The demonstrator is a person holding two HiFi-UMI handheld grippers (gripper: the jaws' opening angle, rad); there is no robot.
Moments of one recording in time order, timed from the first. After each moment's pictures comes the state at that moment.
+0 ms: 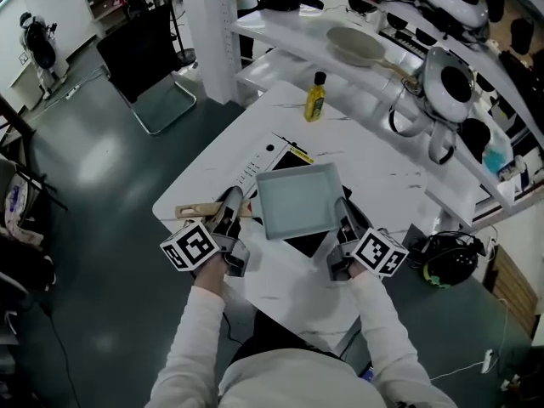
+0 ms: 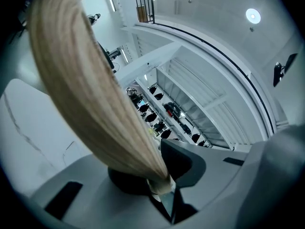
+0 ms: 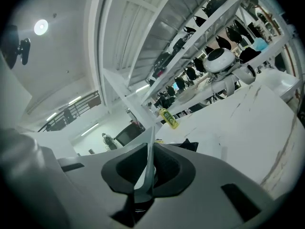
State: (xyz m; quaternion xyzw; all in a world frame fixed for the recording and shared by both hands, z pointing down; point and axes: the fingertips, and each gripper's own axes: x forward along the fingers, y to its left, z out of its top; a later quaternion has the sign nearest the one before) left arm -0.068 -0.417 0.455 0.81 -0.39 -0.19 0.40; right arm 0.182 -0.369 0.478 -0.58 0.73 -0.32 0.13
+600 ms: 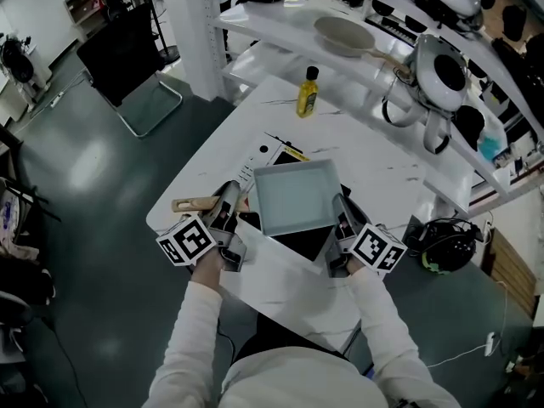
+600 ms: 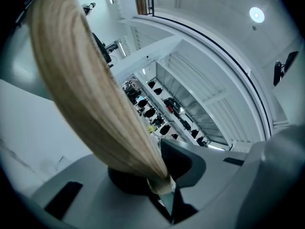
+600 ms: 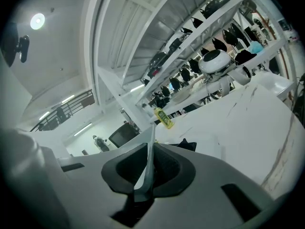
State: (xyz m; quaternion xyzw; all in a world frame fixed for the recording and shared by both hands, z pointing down) left arm -0.061 -0.456 0.470 0.82 -0.37 -0.16 0.40; right arm 0.186 -0.386 0.490 -0.61 0.71 -0.33 0.12
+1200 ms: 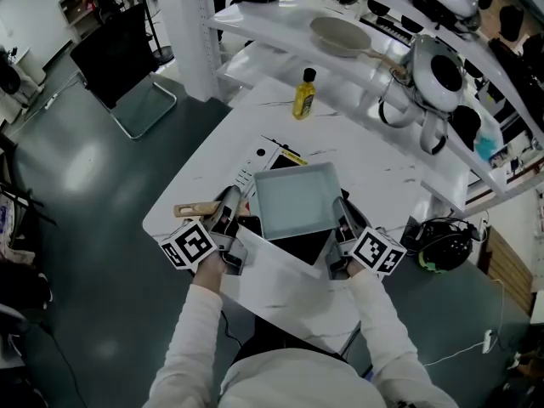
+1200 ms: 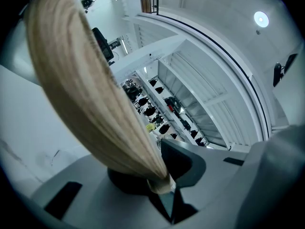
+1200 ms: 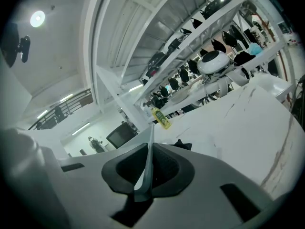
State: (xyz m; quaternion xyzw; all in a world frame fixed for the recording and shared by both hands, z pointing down) left arm -0.050 -0.460 0.482 0.82 -0.35 -0.17 0.42; right arm 0.196 -0.387 0.498 -0.62 0.70 -0.33 0.11
